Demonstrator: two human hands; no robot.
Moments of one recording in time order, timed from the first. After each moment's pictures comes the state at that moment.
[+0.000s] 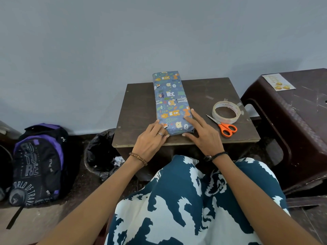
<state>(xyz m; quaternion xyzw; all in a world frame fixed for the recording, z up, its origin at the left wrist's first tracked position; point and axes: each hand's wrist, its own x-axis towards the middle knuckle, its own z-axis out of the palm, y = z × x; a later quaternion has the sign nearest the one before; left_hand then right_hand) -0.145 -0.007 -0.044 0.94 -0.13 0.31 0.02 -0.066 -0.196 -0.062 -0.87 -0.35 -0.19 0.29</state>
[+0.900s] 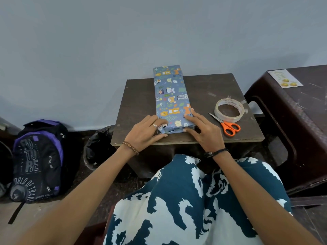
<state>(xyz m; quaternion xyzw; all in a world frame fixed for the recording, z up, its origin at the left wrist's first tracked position) -0.129 0.027 -0.039 0.94 -0.19 0.25 0.10 -0.059 -0.192 -0.062 -0.85 -0.34 -0.21 0.33</state>
